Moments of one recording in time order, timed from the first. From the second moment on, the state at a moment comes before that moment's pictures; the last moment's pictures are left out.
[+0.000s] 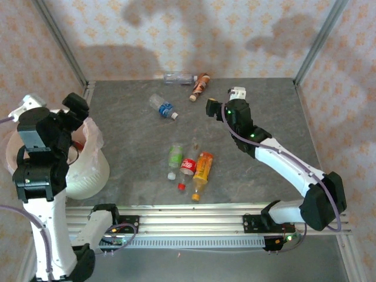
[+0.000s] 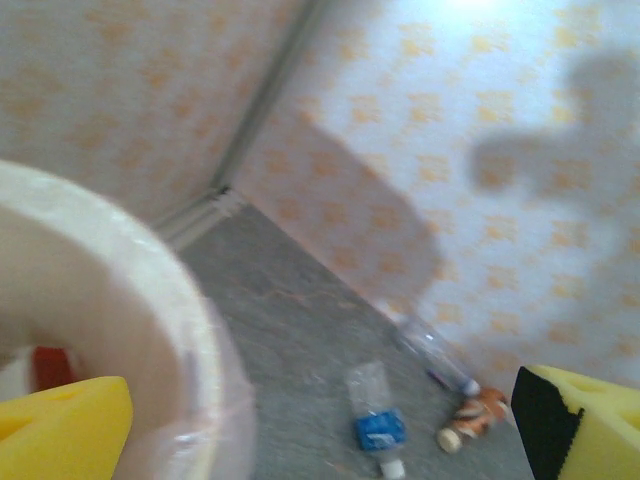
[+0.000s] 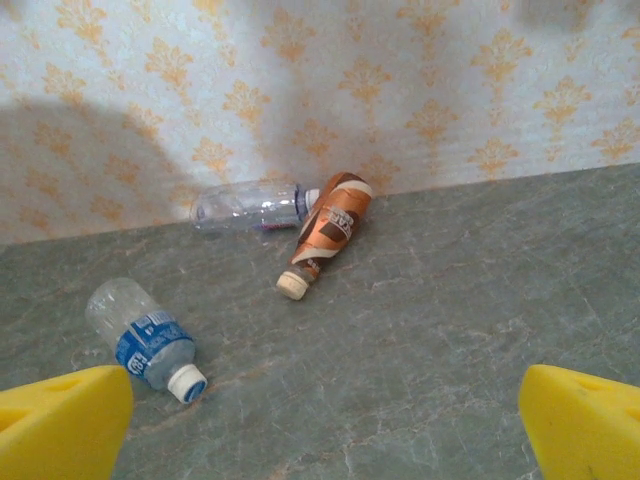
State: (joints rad) left arm 0.10 0.88 1.56 -0.99 -0.22 -0.66; right arm 0.57 1.31 1.03 -0.04 0.38 0.37
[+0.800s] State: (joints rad) left arm -0.53 1.99 1.97 -0.84 -0.55 -0.87; right arm 0.55 1.11 0.95 -0.13 0.33 0.36
